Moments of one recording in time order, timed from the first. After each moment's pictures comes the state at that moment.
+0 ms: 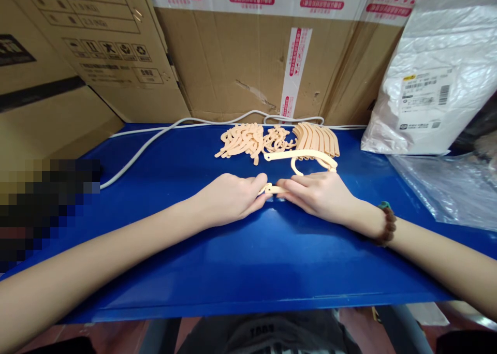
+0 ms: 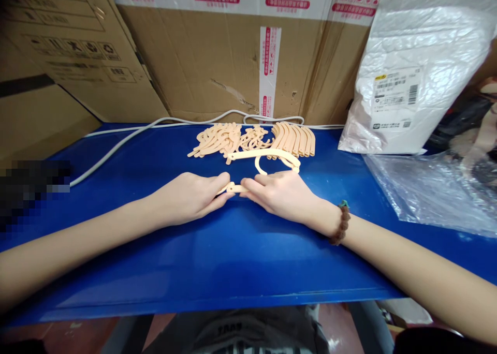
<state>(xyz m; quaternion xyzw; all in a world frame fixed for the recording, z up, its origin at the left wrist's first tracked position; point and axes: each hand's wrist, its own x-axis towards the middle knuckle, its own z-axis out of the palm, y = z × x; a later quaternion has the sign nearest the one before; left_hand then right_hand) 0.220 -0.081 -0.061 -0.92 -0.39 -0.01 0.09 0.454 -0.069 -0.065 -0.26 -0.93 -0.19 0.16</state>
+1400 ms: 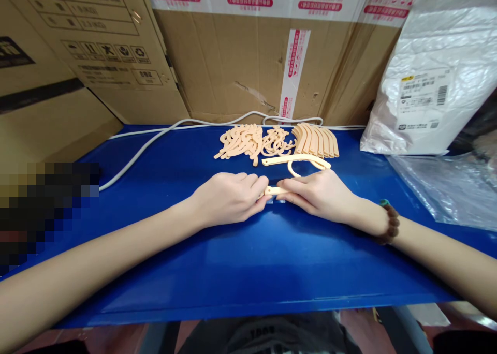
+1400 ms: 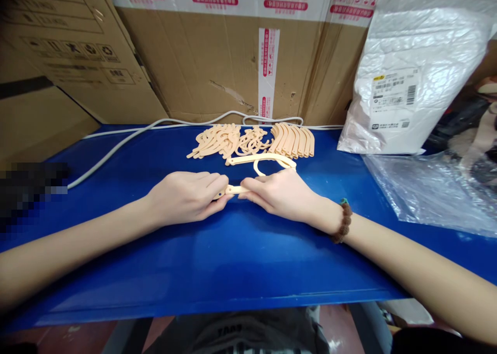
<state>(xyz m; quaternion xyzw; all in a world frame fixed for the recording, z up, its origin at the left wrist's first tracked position) 0.215 -0.080 -0.065 -0.90 -0.26 -0.17 0.30 0.456 -0.066 -0.058 -0.28 -0.95 -0.08 0.13</state>
